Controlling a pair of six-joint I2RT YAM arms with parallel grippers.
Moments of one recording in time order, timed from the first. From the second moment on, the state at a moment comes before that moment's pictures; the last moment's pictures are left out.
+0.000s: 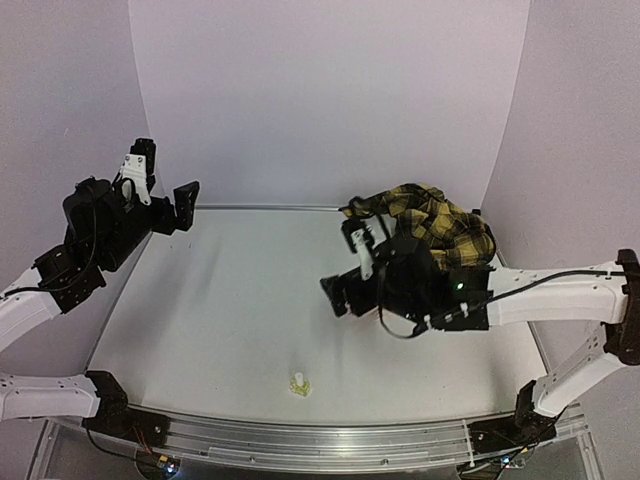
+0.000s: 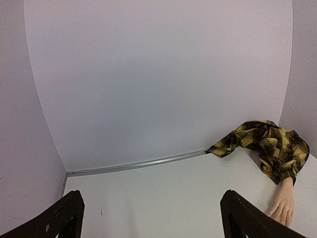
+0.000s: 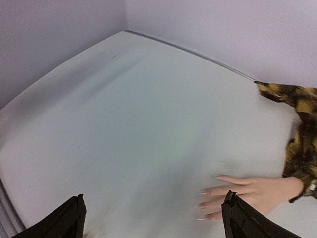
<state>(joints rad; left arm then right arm) -0.68 0.86 0.86 0.01 -0.42 0.04 1.13 1.47 1.02 -0.06 0.46 0.24</state>
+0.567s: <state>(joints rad) -0.34 0.87 0.86 -0.10 -0.48 -0.25 0.49 0.99 0.83 -0.27 0.58 0.41</state>
